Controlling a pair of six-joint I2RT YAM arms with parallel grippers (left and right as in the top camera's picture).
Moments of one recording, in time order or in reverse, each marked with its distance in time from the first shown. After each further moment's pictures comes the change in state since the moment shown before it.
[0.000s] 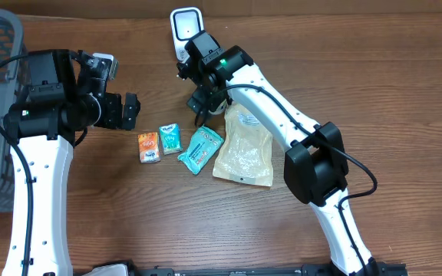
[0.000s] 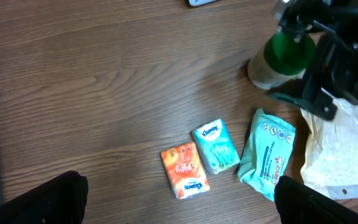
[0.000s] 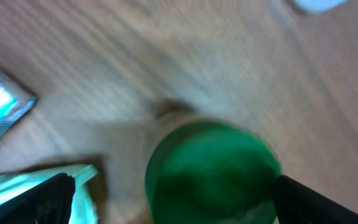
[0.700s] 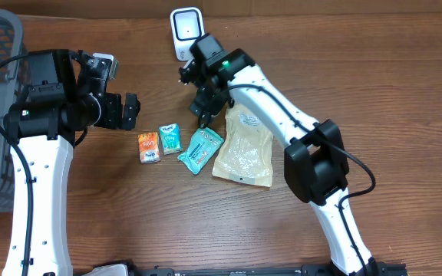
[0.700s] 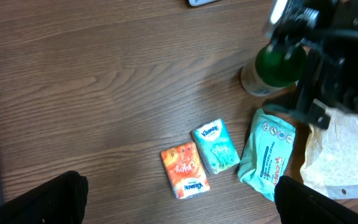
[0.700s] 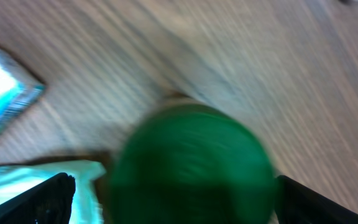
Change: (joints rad) left arm 0.000 0.000 0.000 0.000 0.000 0.000; right arm 0.014 0.000 -0.042 -0.003 -0.048 -0.002
